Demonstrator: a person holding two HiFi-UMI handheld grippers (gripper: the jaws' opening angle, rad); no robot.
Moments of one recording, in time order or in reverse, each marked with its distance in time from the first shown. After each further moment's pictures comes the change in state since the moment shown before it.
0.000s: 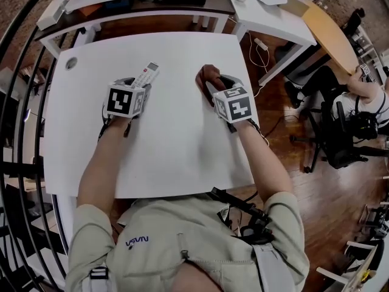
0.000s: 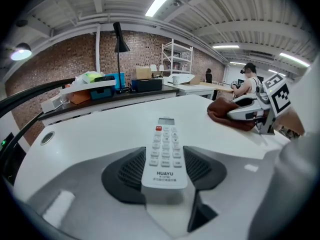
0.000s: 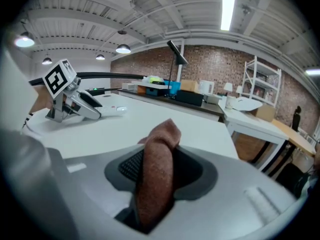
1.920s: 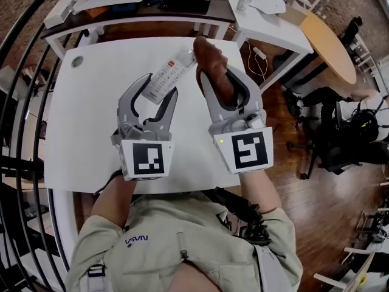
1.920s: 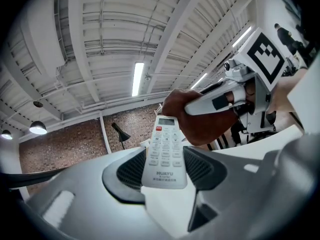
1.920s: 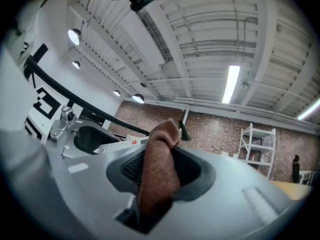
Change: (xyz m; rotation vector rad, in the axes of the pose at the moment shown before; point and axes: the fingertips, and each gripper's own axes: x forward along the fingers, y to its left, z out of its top) left arm -0.181 -0.120 0.097 0.450 -0.730 0.241; right arm -0.197 0.103 0.180 -0.263 -0.723 -0.114
